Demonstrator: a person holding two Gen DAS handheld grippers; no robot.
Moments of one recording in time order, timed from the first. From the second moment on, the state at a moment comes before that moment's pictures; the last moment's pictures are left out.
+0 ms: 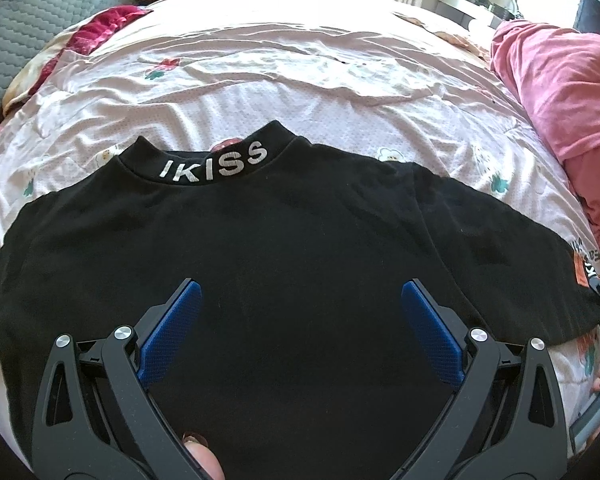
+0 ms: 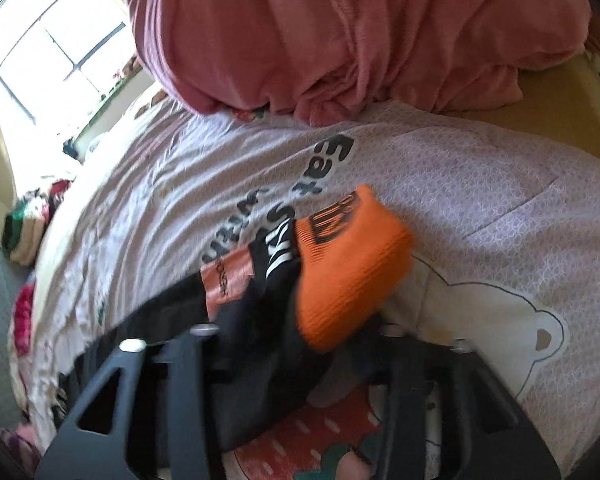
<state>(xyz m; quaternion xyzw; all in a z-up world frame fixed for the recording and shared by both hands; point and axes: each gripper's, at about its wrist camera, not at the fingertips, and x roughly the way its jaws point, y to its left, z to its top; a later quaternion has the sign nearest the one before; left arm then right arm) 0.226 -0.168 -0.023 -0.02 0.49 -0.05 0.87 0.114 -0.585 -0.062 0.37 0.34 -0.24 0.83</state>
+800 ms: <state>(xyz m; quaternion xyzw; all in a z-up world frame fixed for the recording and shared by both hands) 0.246 -0.118 0.006 -0.09 0.48 -0.07 0.87 0.170 -0.423 0.027 0.23 0.24 0.02 0.94</state>
